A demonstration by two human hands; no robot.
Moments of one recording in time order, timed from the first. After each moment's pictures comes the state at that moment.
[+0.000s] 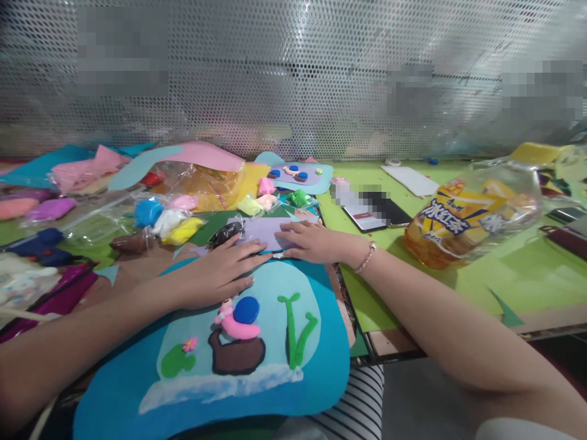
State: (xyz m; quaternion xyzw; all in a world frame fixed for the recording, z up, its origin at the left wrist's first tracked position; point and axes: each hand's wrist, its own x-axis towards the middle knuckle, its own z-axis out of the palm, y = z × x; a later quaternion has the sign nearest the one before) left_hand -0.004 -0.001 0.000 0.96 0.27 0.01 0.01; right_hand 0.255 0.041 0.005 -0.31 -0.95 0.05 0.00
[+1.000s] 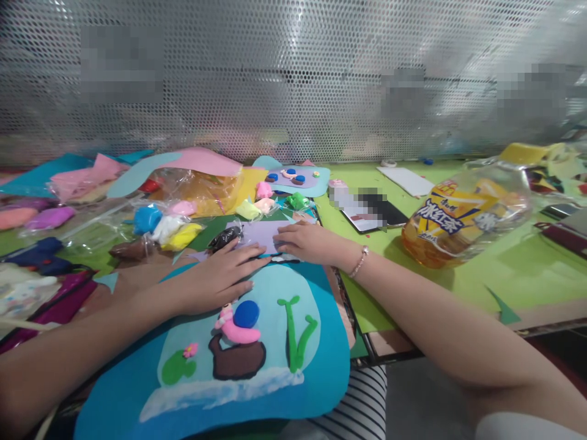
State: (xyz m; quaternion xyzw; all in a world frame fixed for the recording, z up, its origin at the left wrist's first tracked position) left_hand -0.006 0.001 -0.006 0.96 0.27 0.04 -0.01; right_hand 0.245 0.044 0.000 -0.32 -0.94 0.01 0.08
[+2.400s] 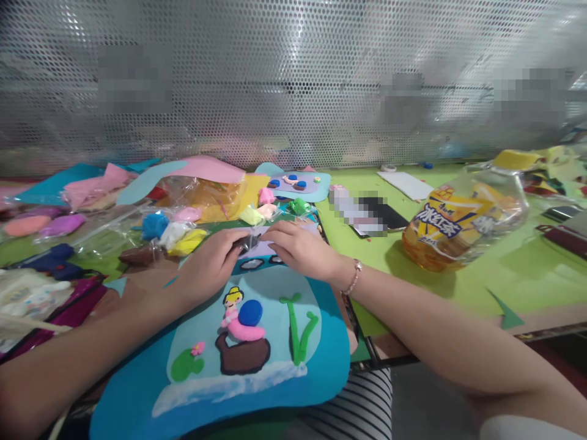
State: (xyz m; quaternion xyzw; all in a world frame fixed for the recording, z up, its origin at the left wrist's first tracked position) left_hand -0.002 0.009 -0.004 0.87 0.38 0.32 -0.05; right_hand 0.221 0.021 0.008 -0.24 -0.92 0.01 0.33
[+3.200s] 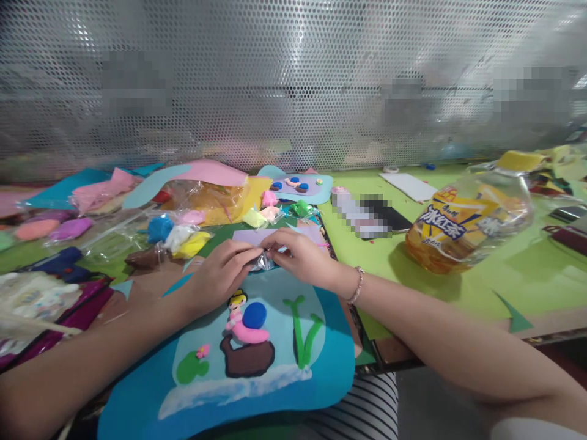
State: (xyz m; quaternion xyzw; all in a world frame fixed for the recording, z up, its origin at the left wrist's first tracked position) left_hand -0.002 -0.002 -0.001 0.91 0.24 0.32 -0.09; right_hand 0.207 0.010 0.009 -0.31 -0.85 0.21 0.37
